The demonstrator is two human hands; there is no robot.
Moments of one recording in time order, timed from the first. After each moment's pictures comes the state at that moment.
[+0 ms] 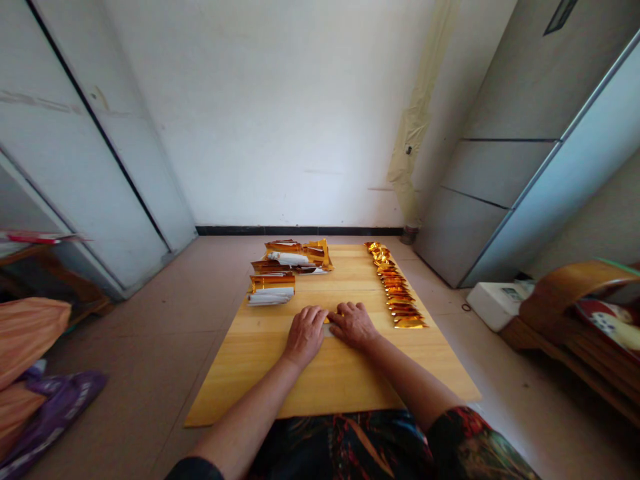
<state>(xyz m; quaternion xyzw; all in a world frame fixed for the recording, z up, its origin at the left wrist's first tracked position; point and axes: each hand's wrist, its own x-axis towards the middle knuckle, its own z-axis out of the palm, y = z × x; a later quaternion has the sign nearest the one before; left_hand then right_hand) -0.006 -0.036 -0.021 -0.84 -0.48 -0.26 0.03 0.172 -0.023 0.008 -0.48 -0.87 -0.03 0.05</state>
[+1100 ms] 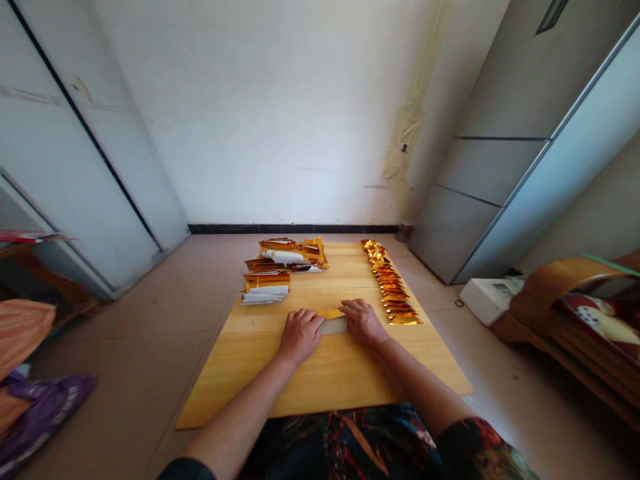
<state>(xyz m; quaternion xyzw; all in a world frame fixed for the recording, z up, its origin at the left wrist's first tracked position) -0.007 -0.038 -0.015 -0.85 -0.49 -0.20 0.01 0.211 -0.023 -0.010 -0.49 -0.85 0.02 0.19</state>
